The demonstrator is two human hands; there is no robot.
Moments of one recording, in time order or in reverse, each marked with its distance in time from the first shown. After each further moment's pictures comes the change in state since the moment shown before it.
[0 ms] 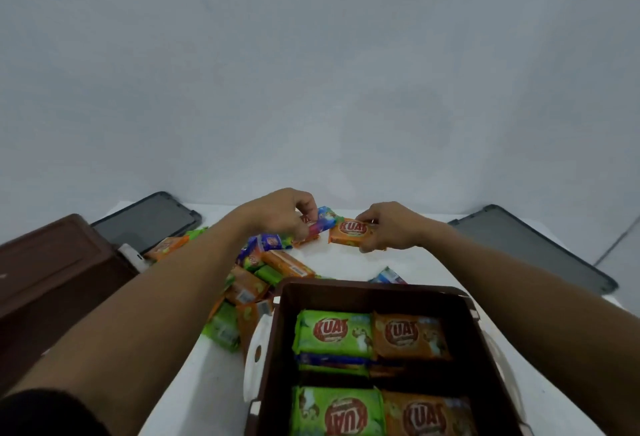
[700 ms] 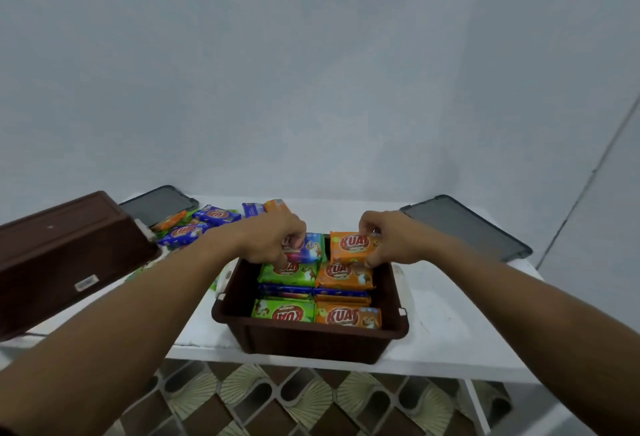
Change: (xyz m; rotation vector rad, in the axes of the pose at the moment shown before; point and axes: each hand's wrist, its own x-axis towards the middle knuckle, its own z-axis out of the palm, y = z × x) left_hand -0.138 0.090 0.093 0.568 -0.045 0.167; right_hand -0.209 0.019 0.002 0.054 0.078 -0.038
